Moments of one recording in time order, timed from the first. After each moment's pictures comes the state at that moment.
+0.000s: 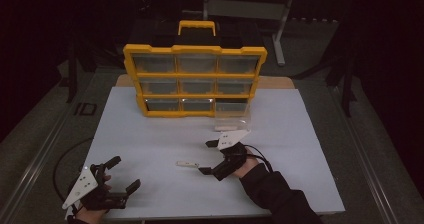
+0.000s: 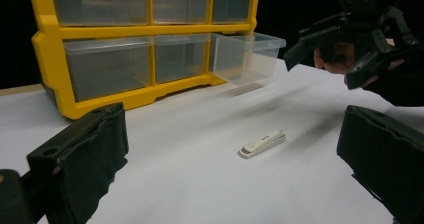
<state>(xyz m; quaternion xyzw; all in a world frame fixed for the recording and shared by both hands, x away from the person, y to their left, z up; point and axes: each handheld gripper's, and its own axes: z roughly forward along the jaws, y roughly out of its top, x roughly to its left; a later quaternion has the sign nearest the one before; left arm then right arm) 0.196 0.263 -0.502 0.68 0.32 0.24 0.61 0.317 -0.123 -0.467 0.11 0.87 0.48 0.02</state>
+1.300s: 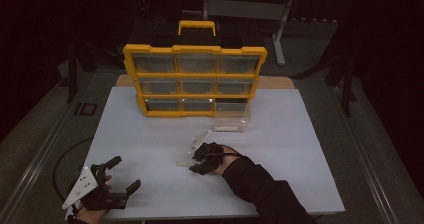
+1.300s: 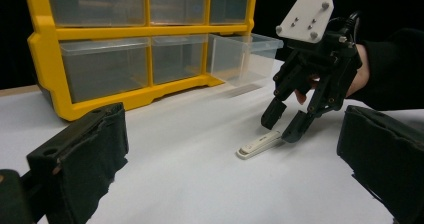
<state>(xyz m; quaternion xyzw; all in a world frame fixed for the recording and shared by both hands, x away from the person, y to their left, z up) 0.196 0.263 -0.501 0.68 0.32 0.23 0.61 0.331 -0.059 -0.494 0.10 0.95 0.28 0.02</state>
